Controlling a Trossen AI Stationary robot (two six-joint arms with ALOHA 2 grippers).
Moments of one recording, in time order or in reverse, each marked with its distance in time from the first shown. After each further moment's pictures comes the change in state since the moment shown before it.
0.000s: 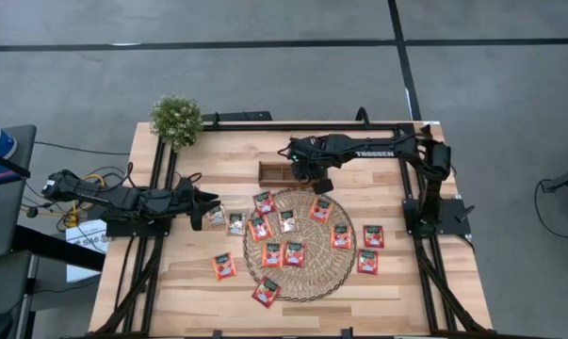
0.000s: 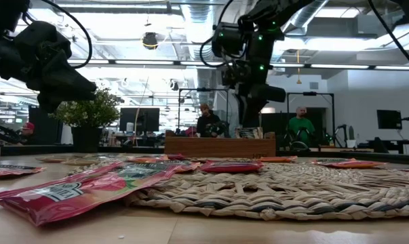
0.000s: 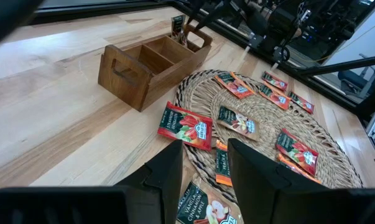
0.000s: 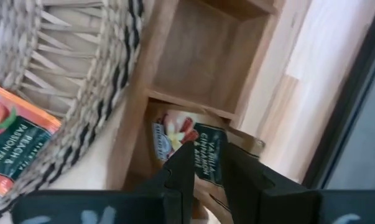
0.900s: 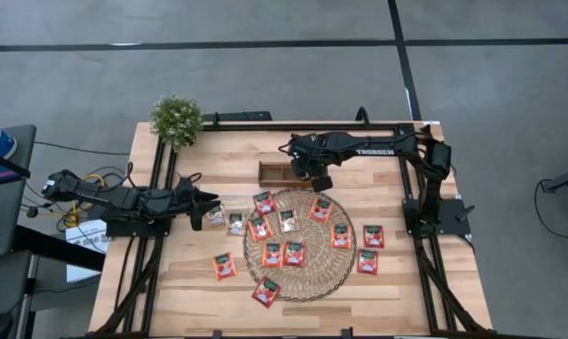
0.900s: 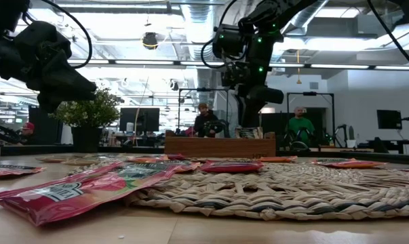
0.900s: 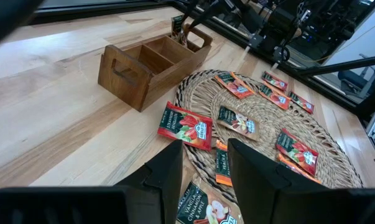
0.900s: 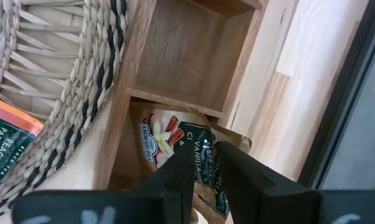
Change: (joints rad) left arm 0.000 0.000 0.000 0.000 0.000 0.000; right arm -0.024 0.000 -0.001 0.022 -0.002 -0.007
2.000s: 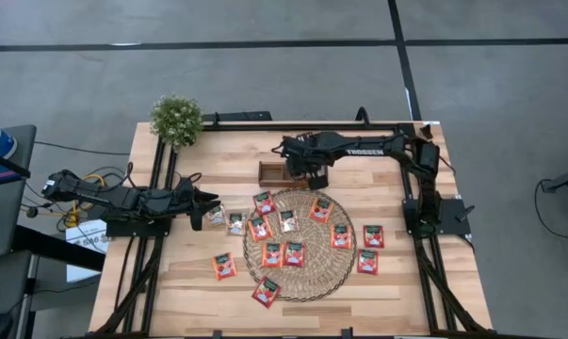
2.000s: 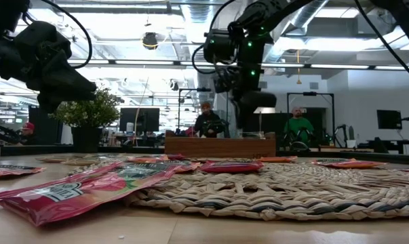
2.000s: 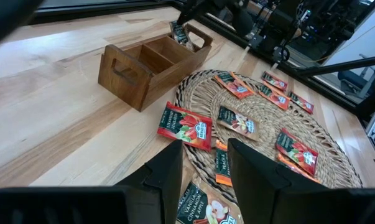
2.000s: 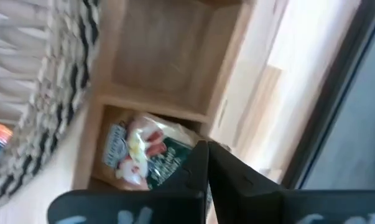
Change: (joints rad) left arm 0.000 0.000 0.000 0.001 0.000 -0.001; right arm 0.007 0.093 0.116 -0.090 0.086 0.027
